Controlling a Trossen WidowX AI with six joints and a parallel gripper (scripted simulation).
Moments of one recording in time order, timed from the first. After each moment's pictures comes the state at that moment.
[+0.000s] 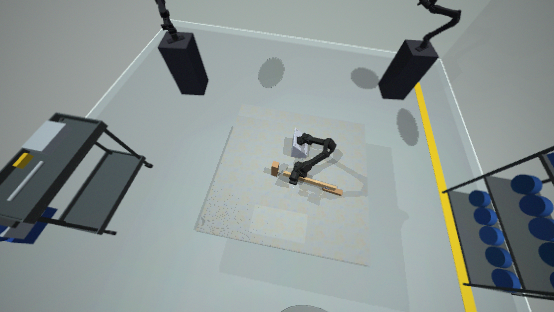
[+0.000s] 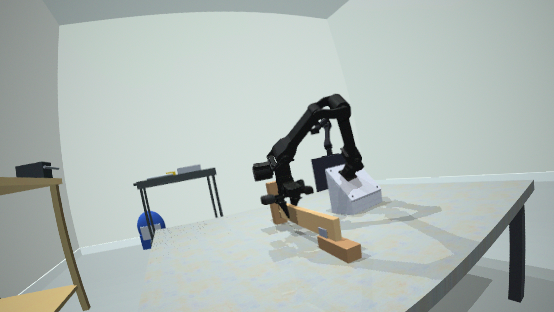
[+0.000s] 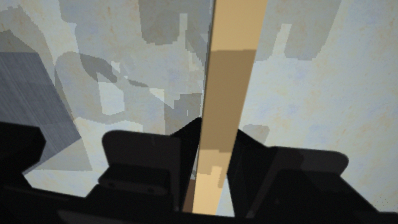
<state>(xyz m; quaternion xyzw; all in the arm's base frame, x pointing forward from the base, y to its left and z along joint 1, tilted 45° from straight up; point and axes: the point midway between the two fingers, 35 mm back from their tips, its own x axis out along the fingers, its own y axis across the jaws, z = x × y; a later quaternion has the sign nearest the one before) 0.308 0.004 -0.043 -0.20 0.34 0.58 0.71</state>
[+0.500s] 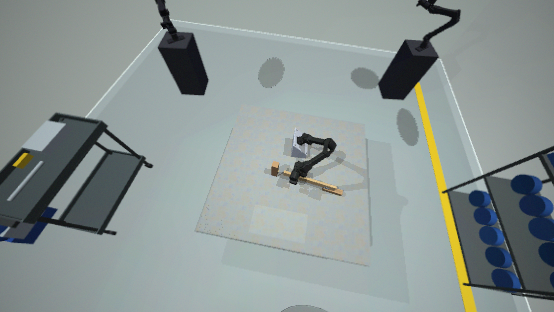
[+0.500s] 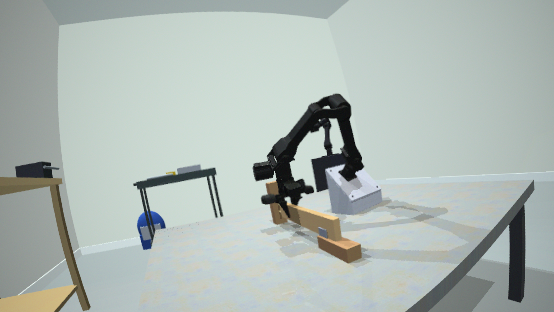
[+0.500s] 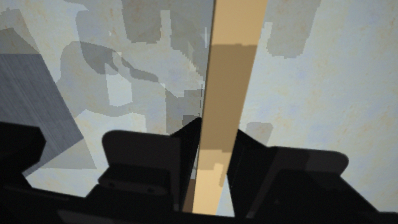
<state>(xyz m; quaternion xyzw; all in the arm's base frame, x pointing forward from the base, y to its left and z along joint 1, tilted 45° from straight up) 0.307 0.004 -0.042 -0.20 0.34 0.58 0.71</state>
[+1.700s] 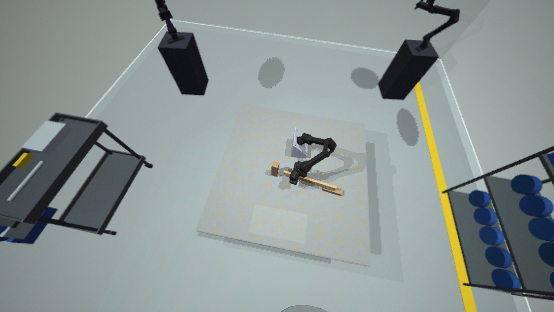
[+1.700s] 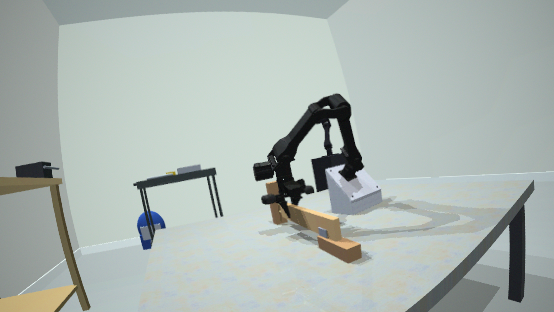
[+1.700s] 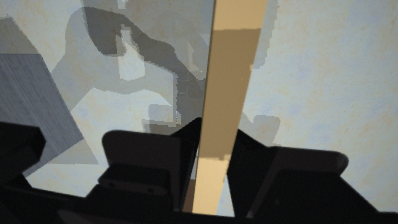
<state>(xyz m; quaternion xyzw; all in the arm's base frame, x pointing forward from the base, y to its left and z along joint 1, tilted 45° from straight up) 0.305 0.005 -0.043 -0.20 0.34 0.58 0.71</state>
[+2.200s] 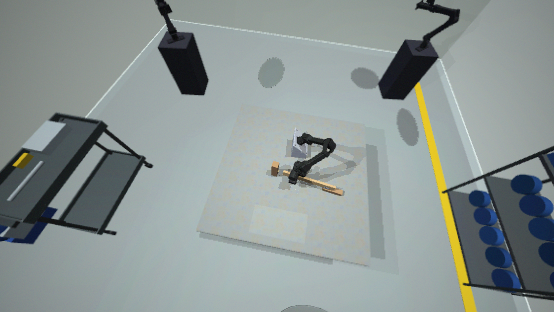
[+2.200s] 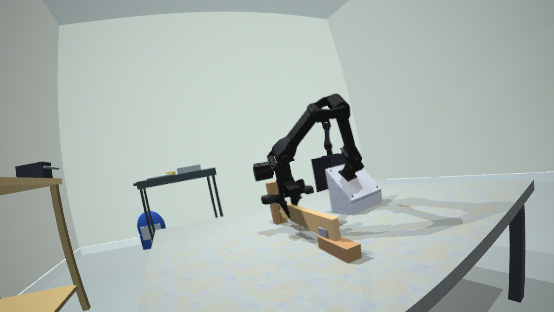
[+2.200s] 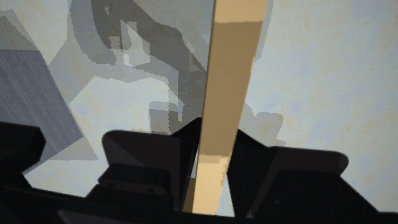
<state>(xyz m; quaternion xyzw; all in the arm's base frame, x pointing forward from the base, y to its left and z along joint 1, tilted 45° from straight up) 0.304 0.002 -0.046 -0.20 0.34 0.58 0.71</state>
